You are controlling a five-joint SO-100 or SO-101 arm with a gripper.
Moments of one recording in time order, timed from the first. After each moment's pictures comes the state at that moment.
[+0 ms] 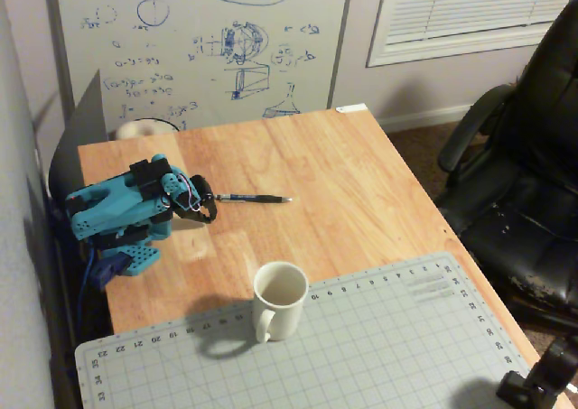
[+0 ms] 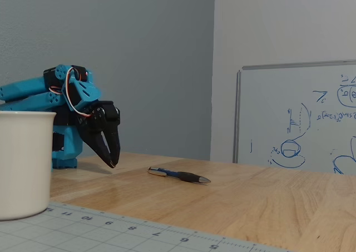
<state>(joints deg) -2.0 190.4 180.7 67.1 -1.4</state>
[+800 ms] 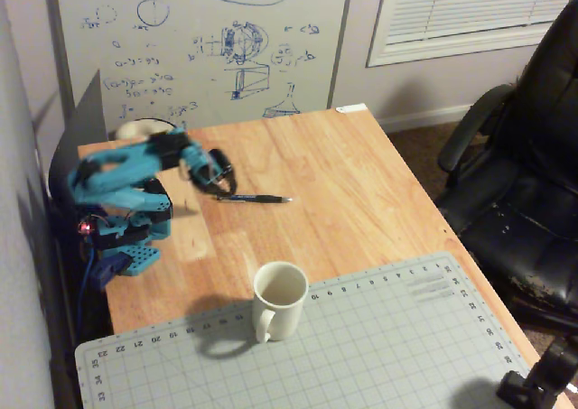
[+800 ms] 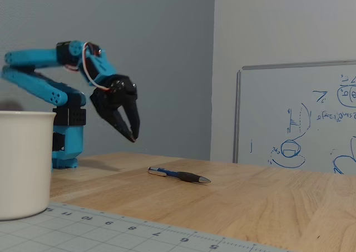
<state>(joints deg) -4.0 144.5 149.2 51.7 -3.8</state>
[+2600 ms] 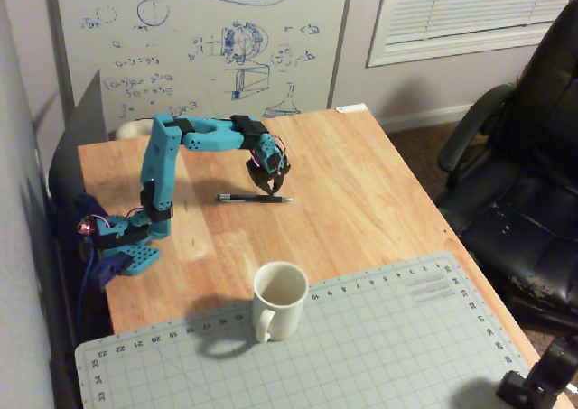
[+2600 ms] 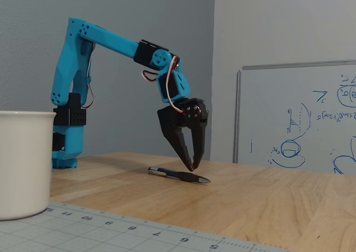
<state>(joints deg) -6.8 79.5 103.2 46.1 -3.8</state>
